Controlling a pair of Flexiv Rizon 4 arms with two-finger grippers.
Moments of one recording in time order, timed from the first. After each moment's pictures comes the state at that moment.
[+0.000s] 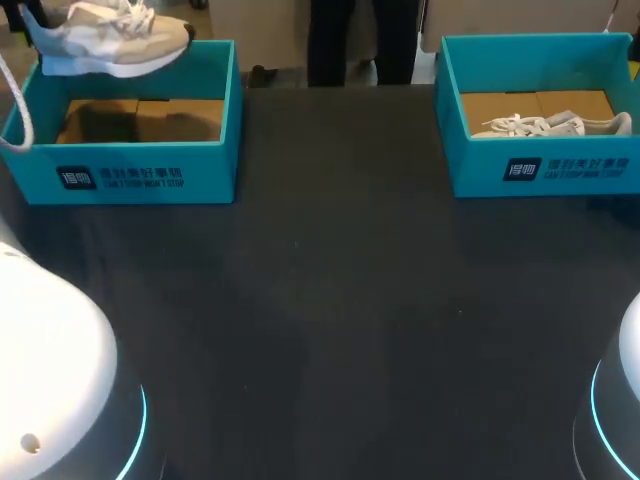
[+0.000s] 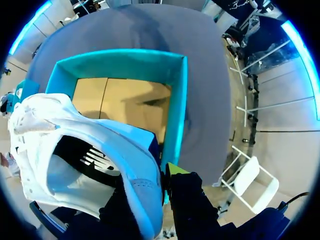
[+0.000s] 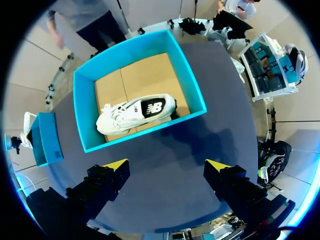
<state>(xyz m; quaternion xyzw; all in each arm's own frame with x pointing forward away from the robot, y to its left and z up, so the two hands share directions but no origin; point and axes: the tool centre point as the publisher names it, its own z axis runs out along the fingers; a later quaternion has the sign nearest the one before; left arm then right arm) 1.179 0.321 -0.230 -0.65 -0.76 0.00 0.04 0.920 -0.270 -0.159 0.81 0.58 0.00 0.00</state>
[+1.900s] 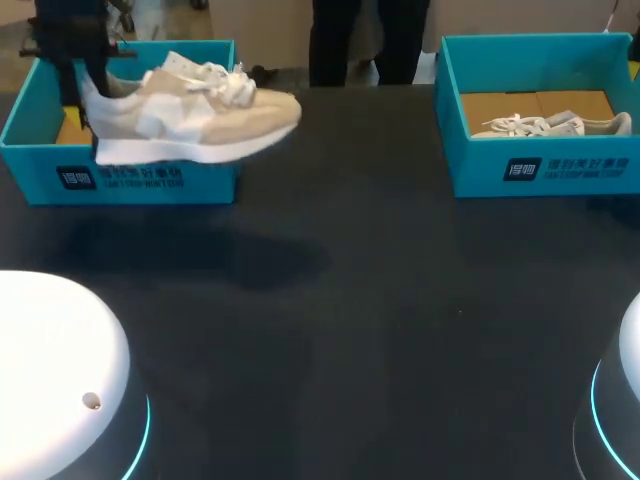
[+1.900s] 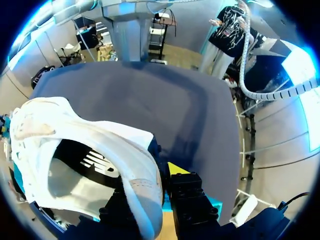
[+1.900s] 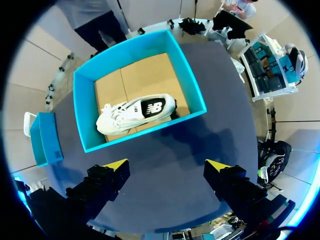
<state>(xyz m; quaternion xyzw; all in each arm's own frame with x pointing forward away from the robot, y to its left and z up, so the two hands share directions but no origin) 0.862 0.127 -0.164 -0.65 -0.74 0.08 0.15 0.920 -0.270 -0.159 0.81 0.58 0.00 0.00</state>
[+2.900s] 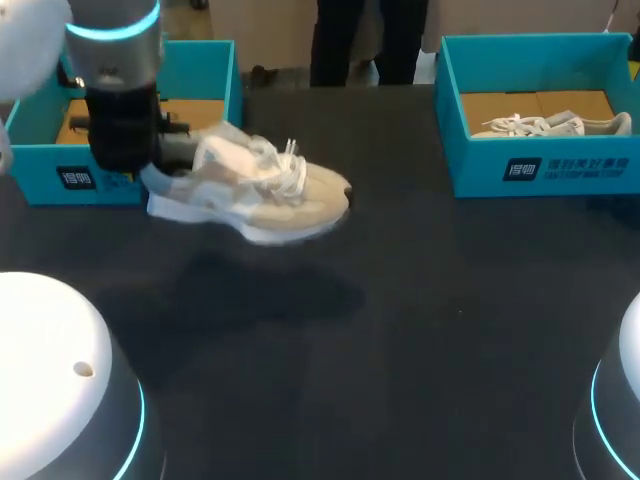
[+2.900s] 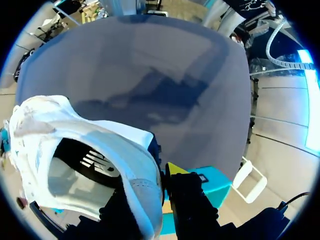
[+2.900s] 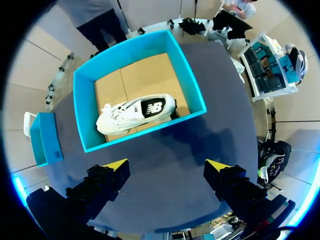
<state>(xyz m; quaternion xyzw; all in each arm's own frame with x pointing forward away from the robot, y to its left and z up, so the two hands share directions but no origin) 0.811 0.062 -0.207 -0.69 -0.72 -0.09 0.00 0.920 -0.270 -0.159 0.81 0.58 0.00 0.00</state>
